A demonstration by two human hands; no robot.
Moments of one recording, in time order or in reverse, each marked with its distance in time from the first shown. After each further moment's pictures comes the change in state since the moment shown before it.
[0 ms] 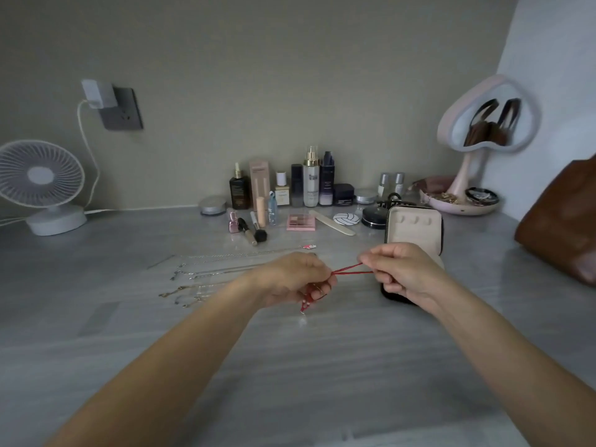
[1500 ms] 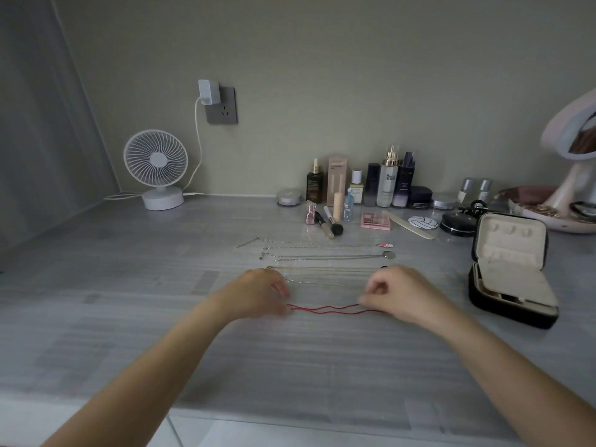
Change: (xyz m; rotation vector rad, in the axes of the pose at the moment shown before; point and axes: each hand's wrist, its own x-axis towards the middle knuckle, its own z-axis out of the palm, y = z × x) left_hand -0.122 -0.084 -0.097 0.704 0.436 -0.129; right_hand -0.008 0.007 0.114 -1.035 -0.168 -0.255
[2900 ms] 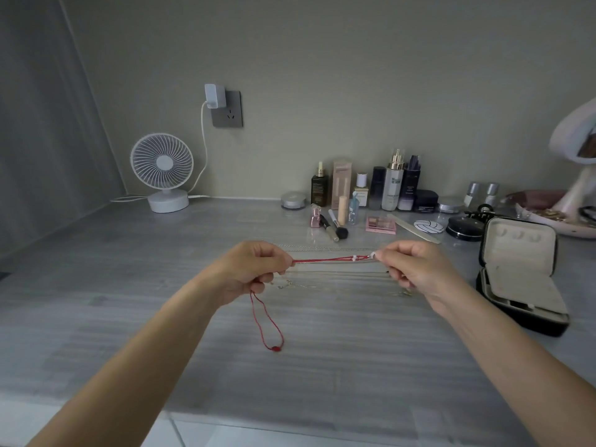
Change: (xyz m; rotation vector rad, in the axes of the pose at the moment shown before) left_hand -0.005 0.010 -0.036 -0.834 0.014 -0.080; right_hand 0.009 -0.010 -0.023 0.836 0.203 0.094
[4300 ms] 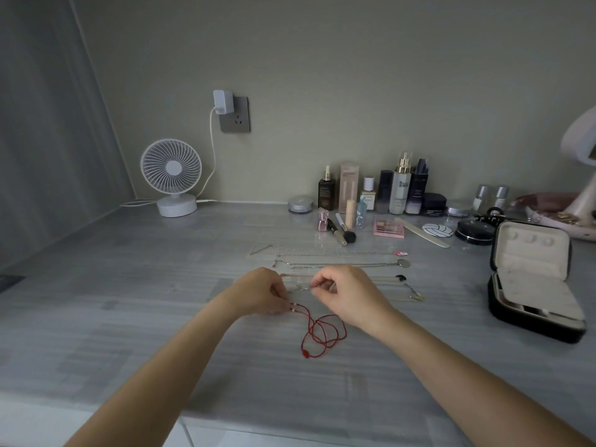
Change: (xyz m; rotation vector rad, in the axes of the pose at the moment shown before) left_hand 0.019 -0.036 -0.002 0.720 0.010 0.003; right_hand -0.002 0.010 0.089 -0.583 -0.194 -0.383
